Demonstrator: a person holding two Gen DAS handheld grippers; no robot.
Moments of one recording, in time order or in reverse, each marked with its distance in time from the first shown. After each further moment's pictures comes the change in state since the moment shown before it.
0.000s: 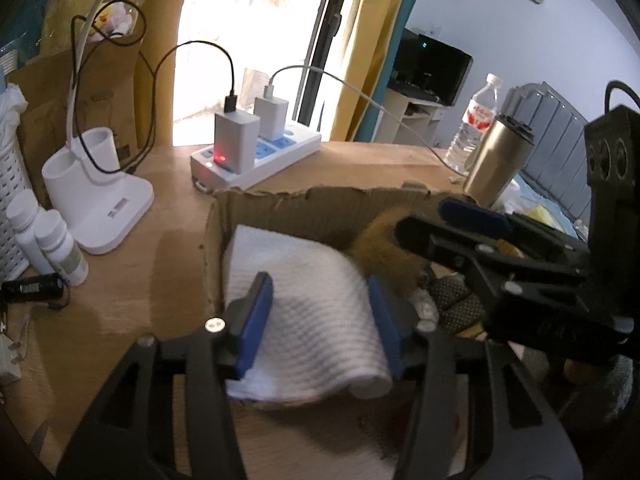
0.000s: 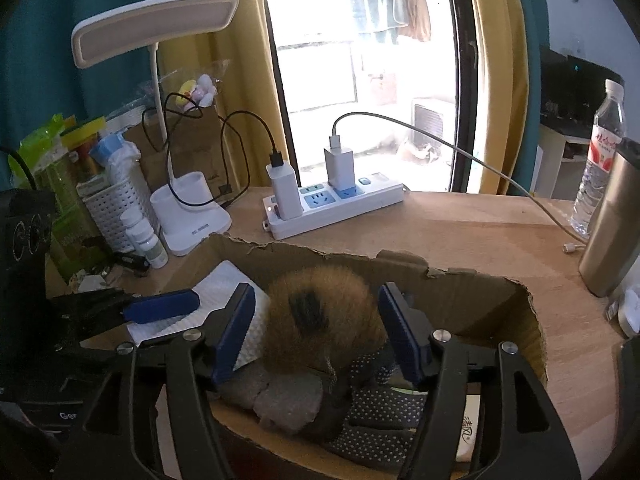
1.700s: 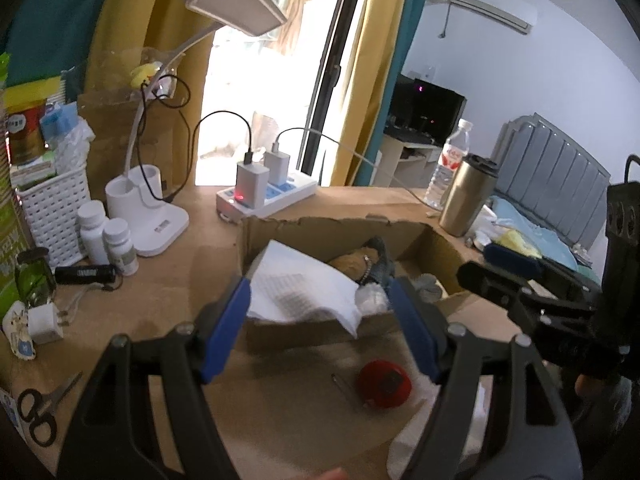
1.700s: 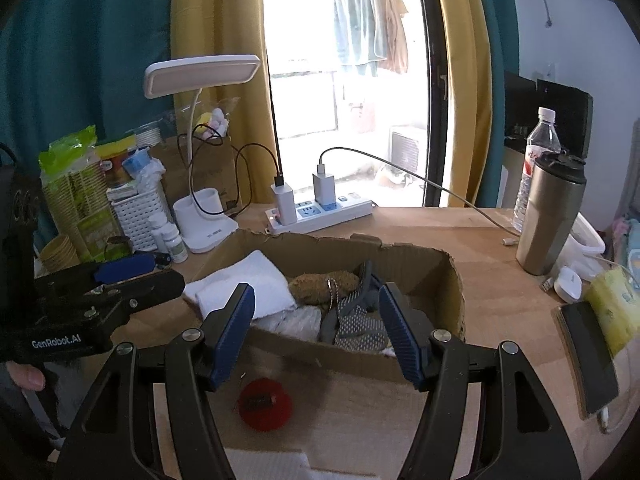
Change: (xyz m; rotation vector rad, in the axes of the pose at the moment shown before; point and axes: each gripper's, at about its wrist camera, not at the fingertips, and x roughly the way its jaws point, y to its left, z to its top) left arm -0.097 -0.019 -0.031 -0.008 -0.183 0.019; right arm -0.109 0.024 -0.038 -0.002 -0.110 -0.091
